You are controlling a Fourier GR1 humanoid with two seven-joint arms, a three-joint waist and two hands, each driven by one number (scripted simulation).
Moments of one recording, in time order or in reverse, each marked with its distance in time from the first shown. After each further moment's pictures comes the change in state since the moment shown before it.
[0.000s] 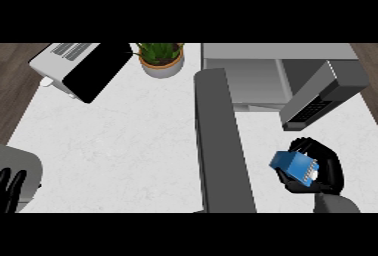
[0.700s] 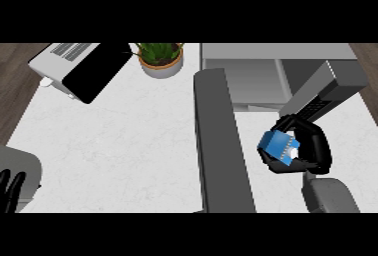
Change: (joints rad) left arm 0.009 0.000 0.016 0.018 0.021 -0.006 0.001; right arm -0.062 0.047 0.066 -0.242 0.086 -0.131 0.244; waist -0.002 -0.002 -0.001
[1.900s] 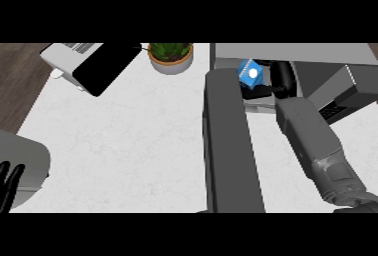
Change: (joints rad) left arm -0.074 0.045 0.072 0.074 0.054 -0.068 0.001; right arm -0.742 -0.016 -0.155 0.841 0.128 -0.178 -0.051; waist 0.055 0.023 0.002
